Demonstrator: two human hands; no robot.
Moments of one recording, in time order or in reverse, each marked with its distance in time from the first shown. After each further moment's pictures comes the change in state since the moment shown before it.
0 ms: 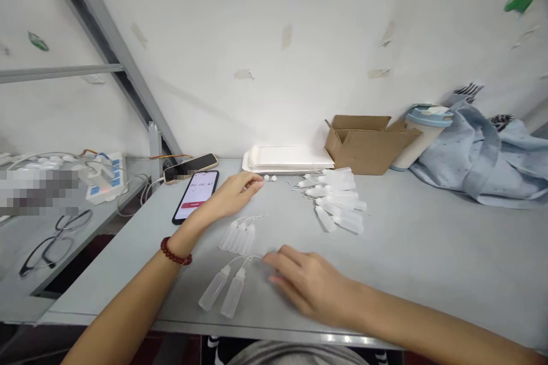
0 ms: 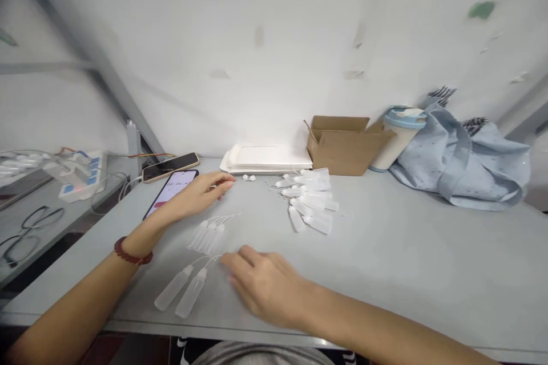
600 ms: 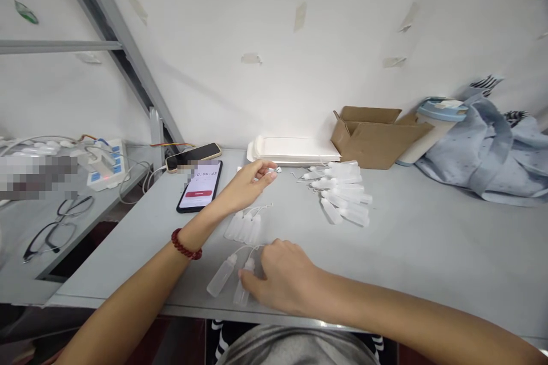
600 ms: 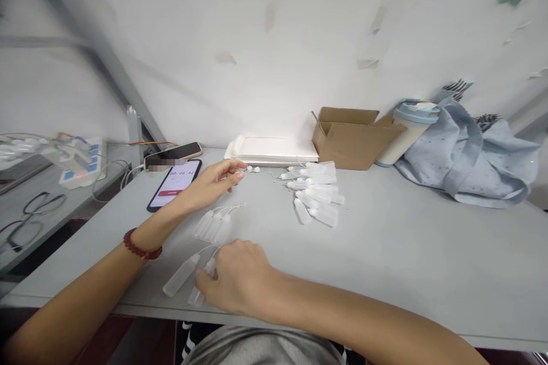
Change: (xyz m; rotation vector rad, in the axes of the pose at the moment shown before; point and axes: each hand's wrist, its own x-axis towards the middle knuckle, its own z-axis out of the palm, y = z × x) left_hand 0.001 0.004 0.016 -0.396 0.056 -0.041; right_hand 0.055 -0.042 0.012 0.015 -0.217 0.490
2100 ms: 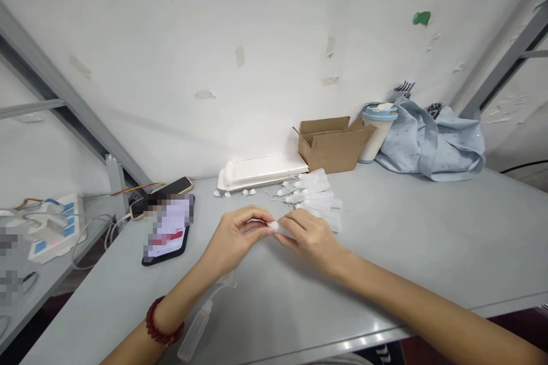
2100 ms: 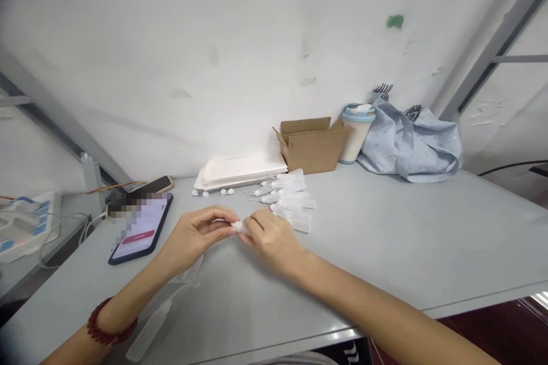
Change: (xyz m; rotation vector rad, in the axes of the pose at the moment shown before) left_hand -0.020 0.030 0.035 -0.322 -0.086 0.020; right_hand 0.003 0.108 -0.018 -0.356 1.072 -0.418
